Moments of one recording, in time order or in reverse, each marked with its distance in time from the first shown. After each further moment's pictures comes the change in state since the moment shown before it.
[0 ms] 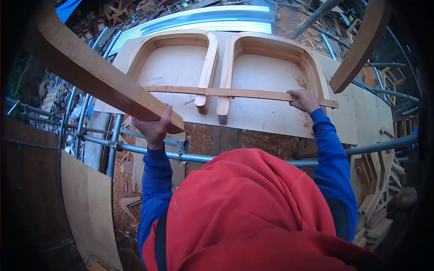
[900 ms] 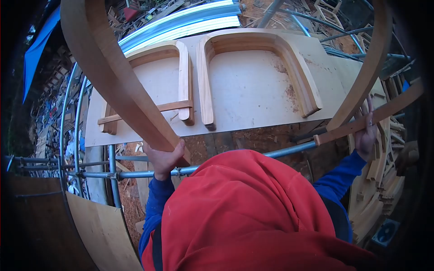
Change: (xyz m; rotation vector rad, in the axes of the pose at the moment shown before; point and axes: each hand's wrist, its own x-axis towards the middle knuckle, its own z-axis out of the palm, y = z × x) left_hand -0.025 0.002 0.017 0.082 -0.419 -0.217; right_hand -0.234 -0.106 -0.177 1.217 0.934 0.352
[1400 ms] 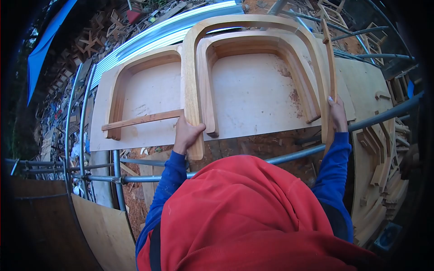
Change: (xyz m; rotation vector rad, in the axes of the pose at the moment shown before) left_hand 0.069 -0.087 0.087 0.110 -0.279 -0.349; right_hand 0.091 0.160 -0.011 -0.586 0.096 0.438
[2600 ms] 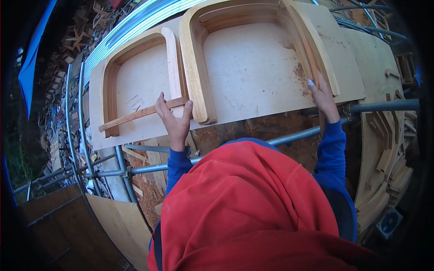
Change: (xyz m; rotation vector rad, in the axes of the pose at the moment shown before) left_hand 0.013 0.005 0.014 0.301 0.360 0.165; right_hand -0.014 -0.005 0.083 -0.280 -0.177 -0.135
